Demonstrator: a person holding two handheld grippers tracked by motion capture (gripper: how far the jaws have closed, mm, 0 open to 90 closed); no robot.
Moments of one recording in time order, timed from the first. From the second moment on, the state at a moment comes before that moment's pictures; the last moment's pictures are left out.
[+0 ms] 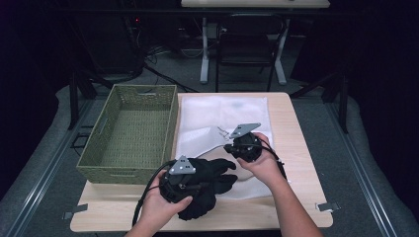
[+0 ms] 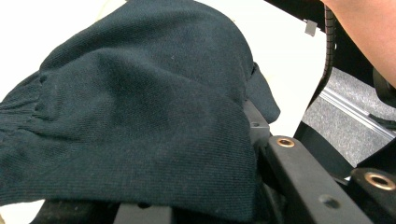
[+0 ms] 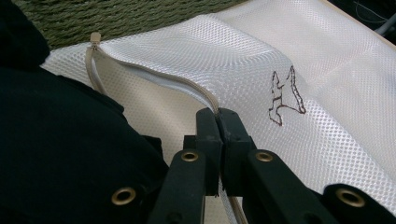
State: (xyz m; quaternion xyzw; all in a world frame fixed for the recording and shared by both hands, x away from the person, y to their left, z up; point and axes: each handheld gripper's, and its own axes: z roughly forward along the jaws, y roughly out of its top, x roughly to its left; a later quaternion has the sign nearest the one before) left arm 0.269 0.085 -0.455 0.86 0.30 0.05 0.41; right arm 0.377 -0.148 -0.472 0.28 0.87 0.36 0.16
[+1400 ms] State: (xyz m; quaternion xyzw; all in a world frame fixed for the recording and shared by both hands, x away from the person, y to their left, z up) left arm 0.279 0.052 -0.501 0.86 0.30 0.04 0.41; right arm 0.373 -0.149 -0.463 0.28 0.86 0.38 0.17
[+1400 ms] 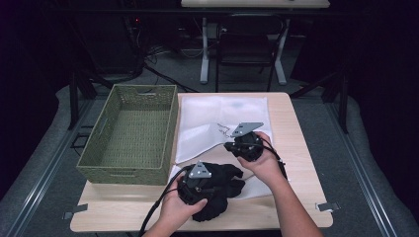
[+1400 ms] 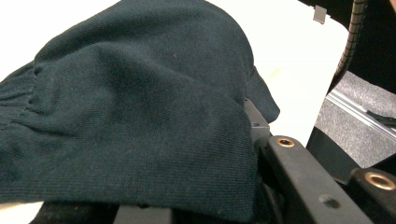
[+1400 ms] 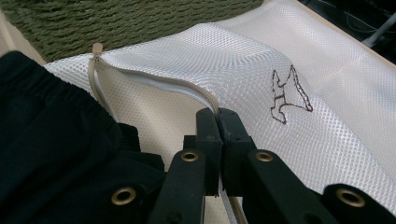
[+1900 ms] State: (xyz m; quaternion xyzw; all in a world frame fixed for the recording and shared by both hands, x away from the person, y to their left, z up) left arm 0.282 0.052 -0.510 0.86 0.30 0.03 0.41; right arm 0.370 -0.151 -0.456 0.29 0.86 0.39 0.18
